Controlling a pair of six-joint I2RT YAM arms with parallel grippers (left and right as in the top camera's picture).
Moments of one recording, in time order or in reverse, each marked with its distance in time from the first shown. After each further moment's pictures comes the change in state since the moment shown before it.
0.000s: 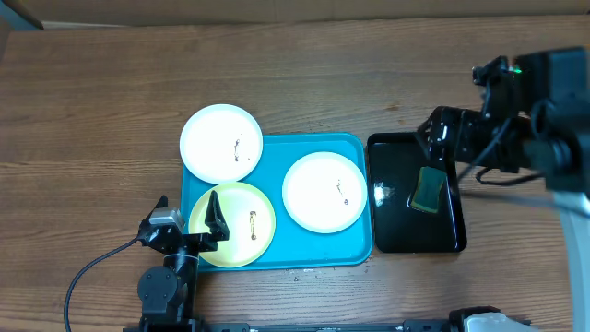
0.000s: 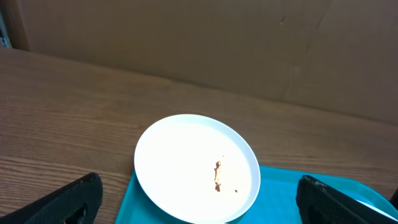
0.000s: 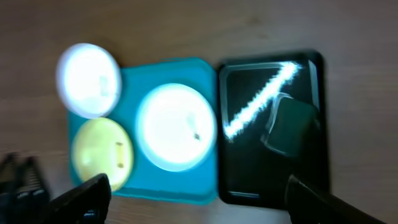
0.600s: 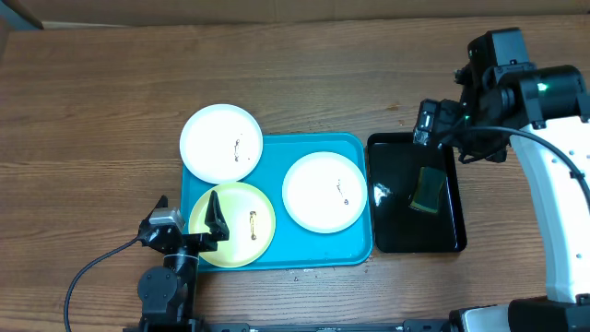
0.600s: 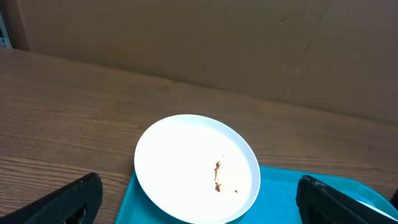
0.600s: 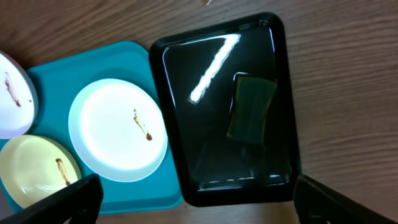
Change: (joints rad) left arm 0.000 0.000 0.000 0.004 -0.001 0.000; right arm 0.000 0.190 -0.060 0.042 0.124 0.076
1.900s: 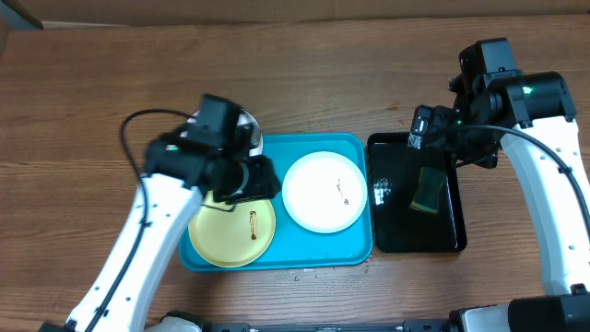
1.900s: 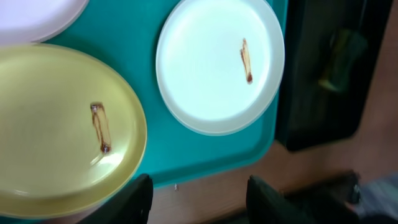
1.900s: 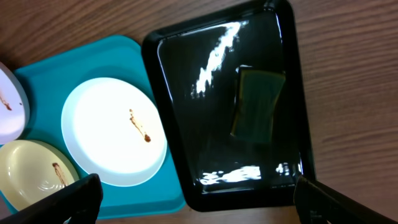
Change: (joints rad) left arm -0.317 1.392 1.274 -1.078 0.338 -0.208; right arm 0.000 0.001 -0.088 0.055 -0.016 0.026
